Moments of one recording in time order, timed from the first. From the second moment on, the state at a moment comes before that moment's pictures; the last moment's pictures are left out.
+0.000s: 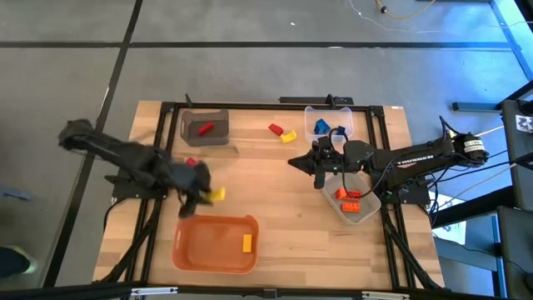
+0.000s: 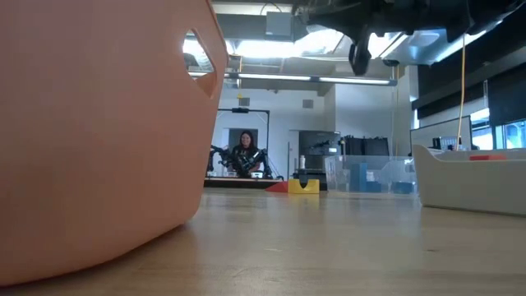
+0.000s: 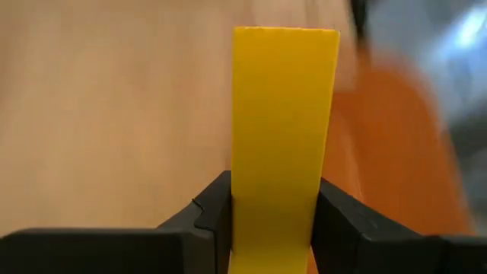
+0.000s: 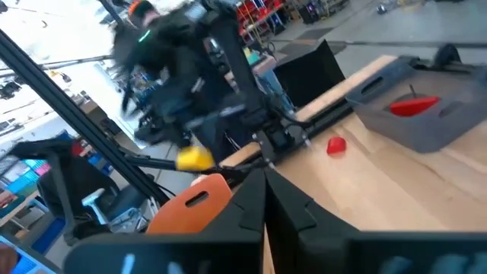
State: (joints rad) left arm -0.35 0.95 0.86 -0.65 0.00 -0.42; right arm 0.03 1.18 0.60 0.55 0.05 0.62
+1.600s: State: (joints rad) left arm -0.43 1.37 1.13 -0.92 0.09 -0.30; right arm 0.03 1.18 0.60 0.43 -0.03 0.65
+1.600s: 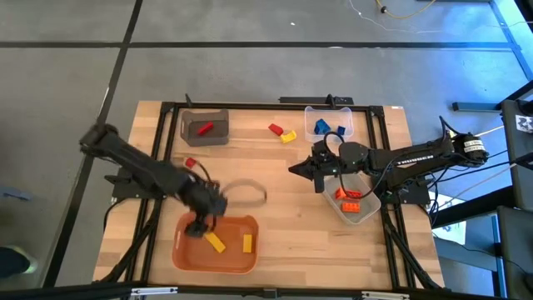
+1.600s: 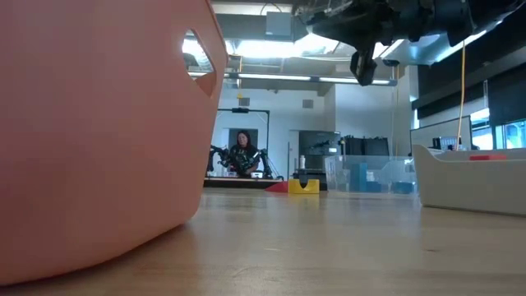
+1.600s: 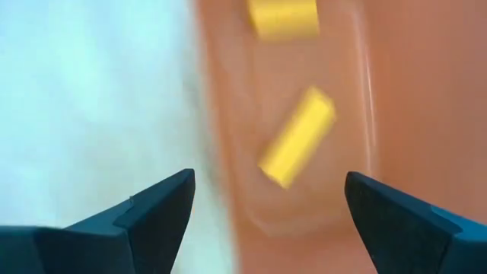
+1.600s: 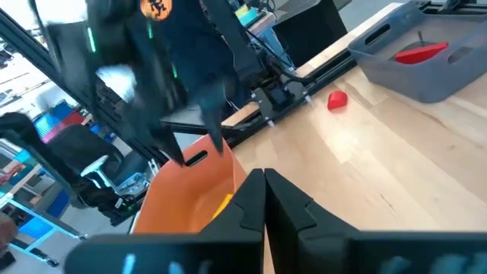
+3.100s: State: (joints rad) left arm 0.05 0.73 0.54 0.34 -0.09 -0.49; right arm -0.21 1.66 1.25 -0.41 0.20 0.65
